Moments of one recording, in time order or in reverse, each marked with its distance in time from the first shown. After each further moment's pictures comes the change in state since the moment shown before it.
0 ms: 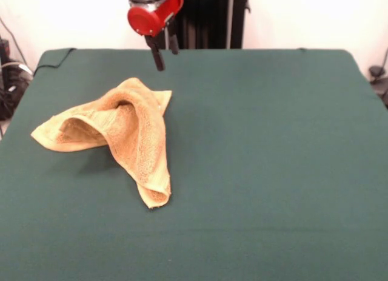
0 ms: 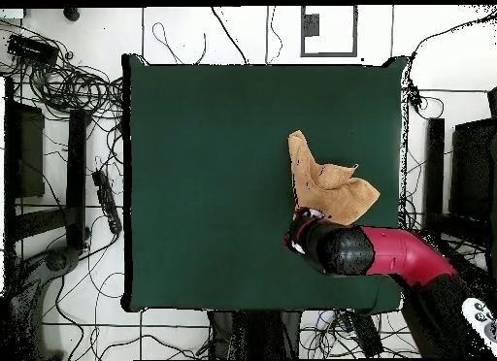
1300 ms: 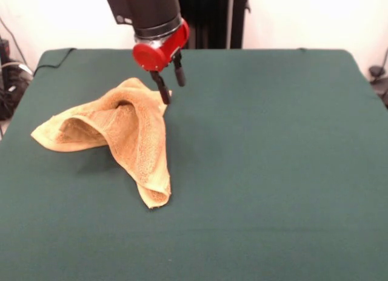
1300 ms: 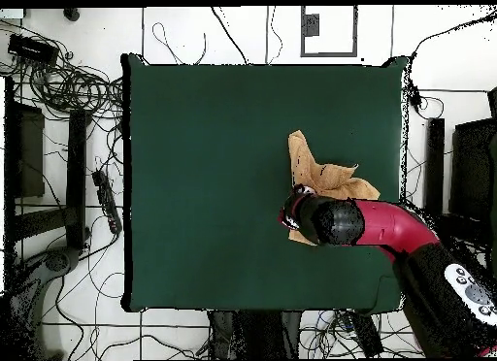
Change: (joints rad) arm 0.064 0.131 -0.025 -0.165 -0.001 0.000 0.000
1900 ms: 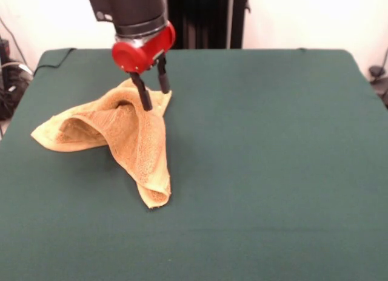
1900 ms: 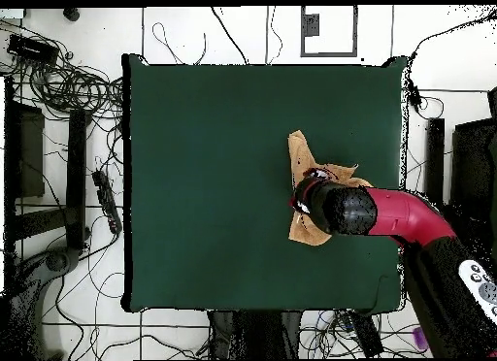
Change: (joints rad) arm 0.003 -0.032 0.000 -0.063 -0.002 0.001 0.000
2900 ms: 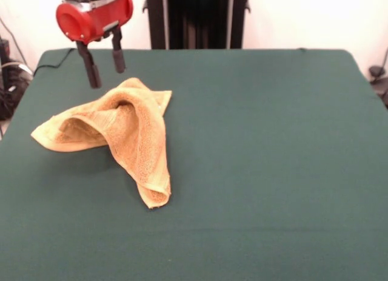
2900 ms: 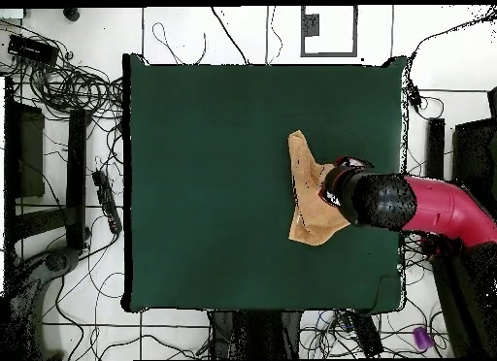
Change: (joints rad) arm -0.026 -0.101 0.000 -0.078 -0.003 0.130 0.000
